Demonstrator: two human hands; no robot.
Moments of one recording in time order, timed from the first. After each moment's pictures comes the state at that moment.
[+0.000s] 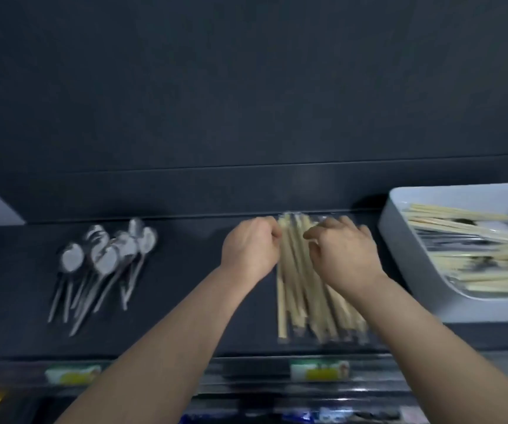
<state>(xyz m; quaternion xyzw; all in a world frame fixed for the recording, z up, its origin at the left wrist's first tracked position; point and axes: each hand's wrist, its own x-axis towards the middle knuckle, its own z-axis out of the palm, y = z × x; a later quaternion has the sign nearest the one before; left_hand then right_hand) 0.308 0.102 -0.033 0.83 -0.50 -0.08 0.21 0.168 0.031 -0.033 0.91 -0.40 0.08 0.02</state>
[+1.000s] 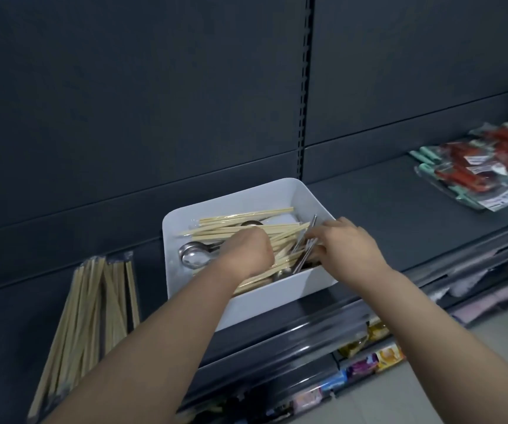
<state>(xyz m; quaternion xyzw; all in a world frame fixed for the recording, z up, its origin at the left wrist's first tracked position) -0.015 -0.117 -0.031 0.75 -0.62 -0.20 0.05 -0.194 -0.138 -0.029 0.84 -0.53 0.08 -0.04</state>
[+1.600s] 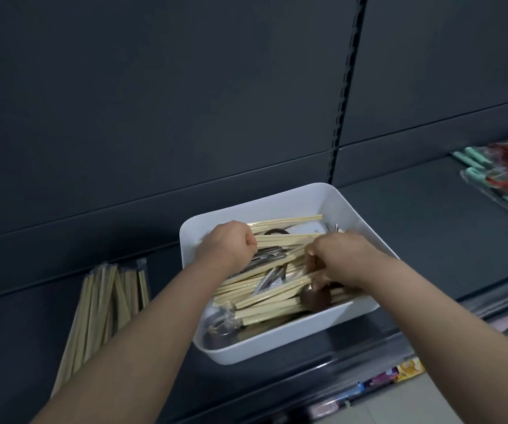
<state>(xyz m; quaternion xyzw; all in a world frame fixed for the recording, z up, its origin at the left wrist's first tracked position) 0.069 -0.145 -0.040 0.80 -0.57 -0.18 0.10 -0.132 -0.189 -0.029 0.89 -0.43 -0.11 -0.11</state>
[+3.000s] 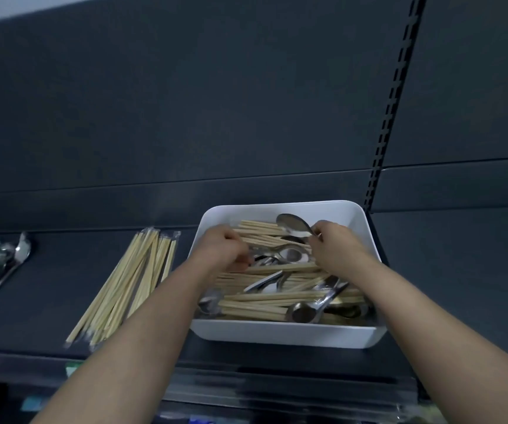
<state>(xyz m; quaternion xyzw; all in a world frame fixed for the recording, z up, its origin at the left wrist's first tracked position) 0.028 -0.111 -0.026 0.82 -0.19 -0.31 0.45 -0.128 -0.230 -0.028 0.85 -0.43 0.08 -0.31</state>
